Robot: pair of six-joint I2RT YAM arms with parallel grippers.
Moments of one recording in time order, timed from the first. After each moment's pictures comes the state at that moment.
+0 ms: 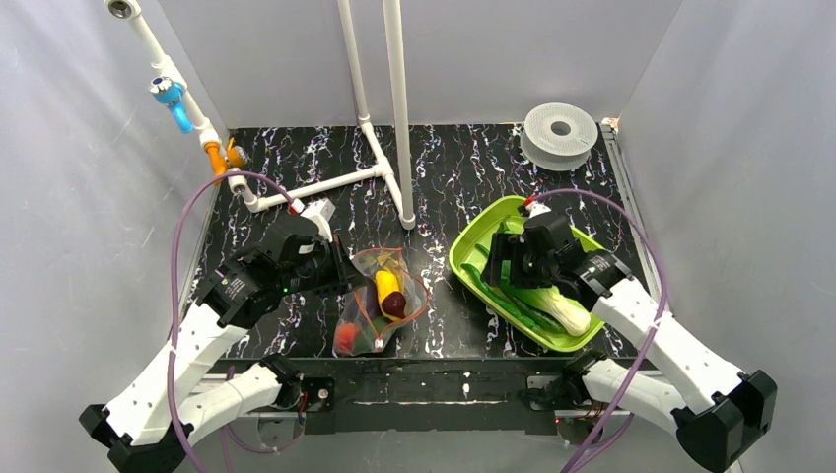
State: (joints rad) left arm -0.68 0.84 1.10 -0.98 0.09 -0.76; right arm 0.62 0.95 0.89 -0.77 0.04 0.54
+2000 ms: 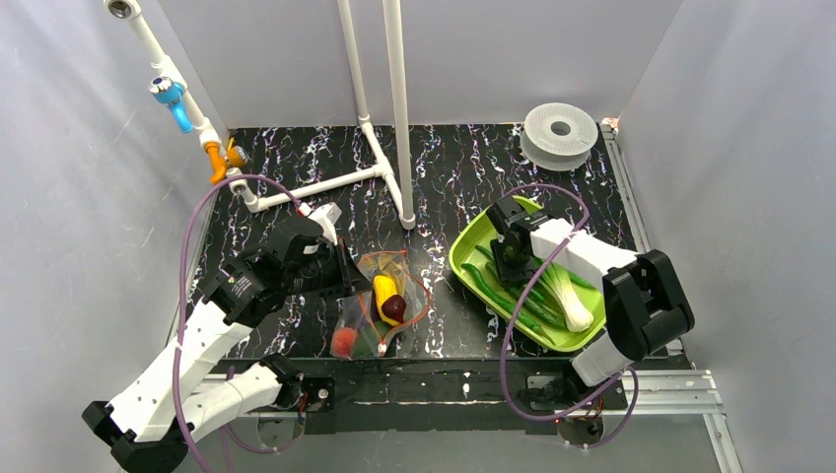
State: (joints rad) left arm -0.68 0.85 1.06 -0.96 0.15 -0.77; right arm 0.52 1.54 0.98 -0.81 0.10 0.31
